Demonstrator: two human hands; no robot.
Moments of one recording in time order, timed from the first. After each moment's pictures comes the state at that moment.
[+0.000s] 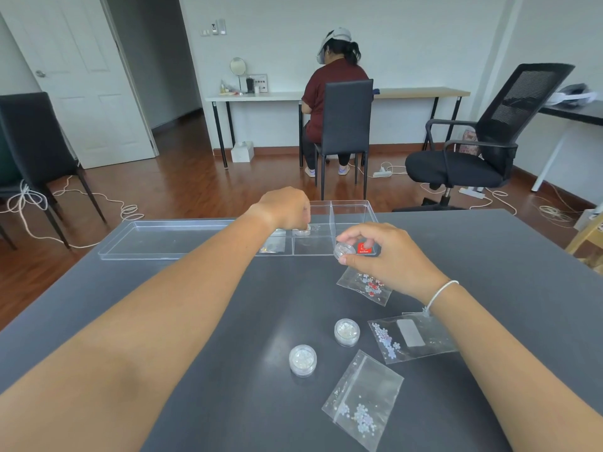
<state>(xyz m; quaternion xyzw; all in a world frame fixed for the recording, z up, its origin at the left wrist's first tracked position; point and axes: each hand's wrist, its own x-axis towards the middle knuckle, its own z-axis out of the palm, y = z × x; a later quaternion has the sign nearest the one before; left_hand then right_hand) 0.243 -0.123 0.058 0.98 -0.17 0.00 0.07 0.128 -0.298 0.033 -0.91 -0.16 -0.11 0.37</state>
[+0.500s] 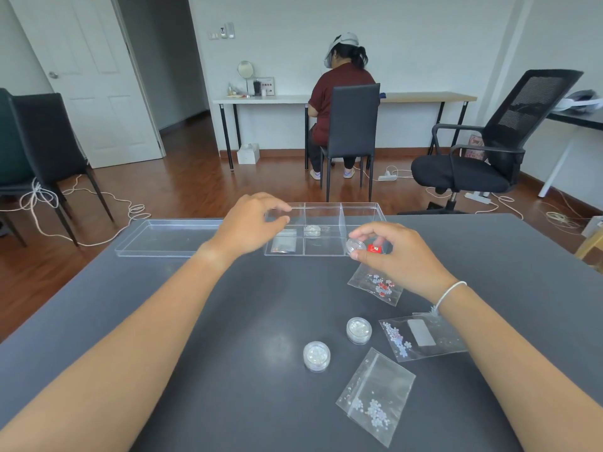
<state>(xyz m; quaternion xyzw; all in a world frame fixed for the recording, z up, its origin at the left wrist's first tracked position) 0.203 -0.053 0.037 0.92 -0.18 0.17 0.29 0.128 -0.294 0.033 -0.90 -0.15 -0.12 0.40</state>
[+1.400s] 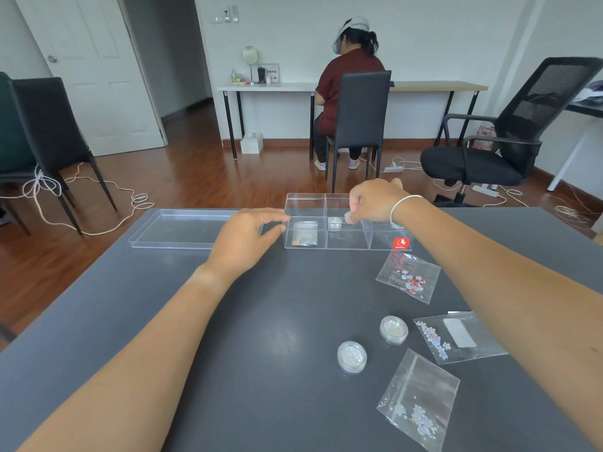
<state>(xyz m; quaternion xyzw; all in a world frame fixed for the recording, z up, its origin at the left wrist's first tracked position) 0.187 -0.018 0.005 0.90 -0.15 0.20 0.35 0.250 -0.251 0.053 -0.99 -0.13 -0.02 0.08</state>
